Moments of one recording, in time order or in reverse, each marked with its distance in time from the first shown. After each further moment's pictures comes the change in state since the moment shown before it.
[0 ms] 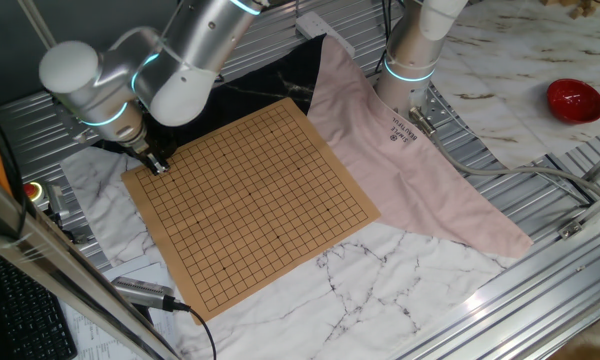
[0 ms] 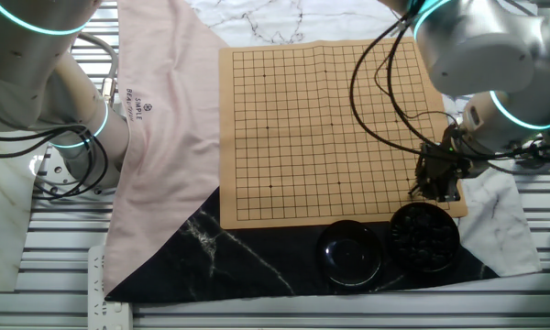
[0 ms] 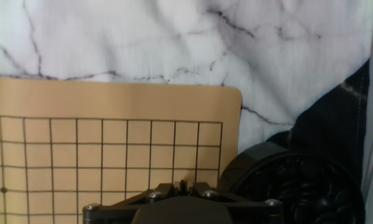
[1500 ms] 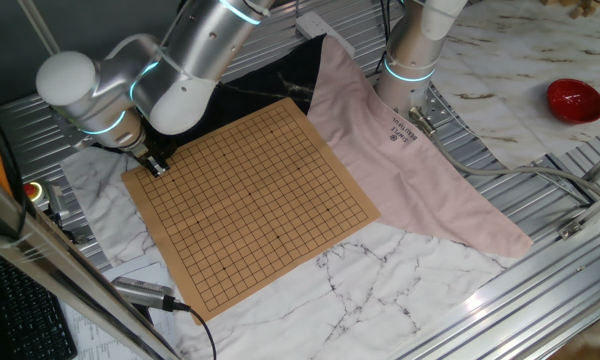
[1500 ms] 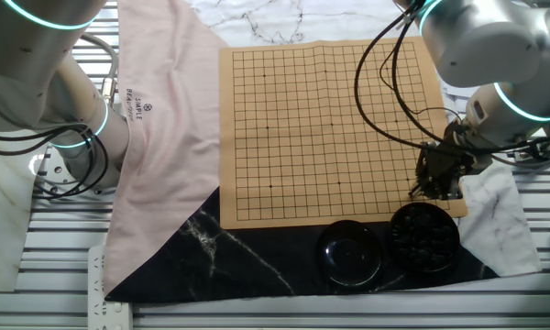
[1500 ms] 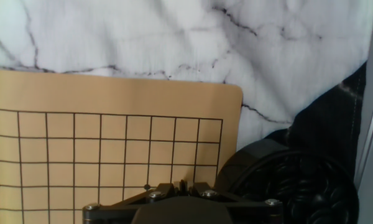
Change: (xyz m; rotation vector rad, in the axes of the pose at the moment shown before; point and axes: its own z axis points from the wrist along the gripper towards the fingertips) arm -0.003 -0.001 0.000 0.018 0.025 -0.012
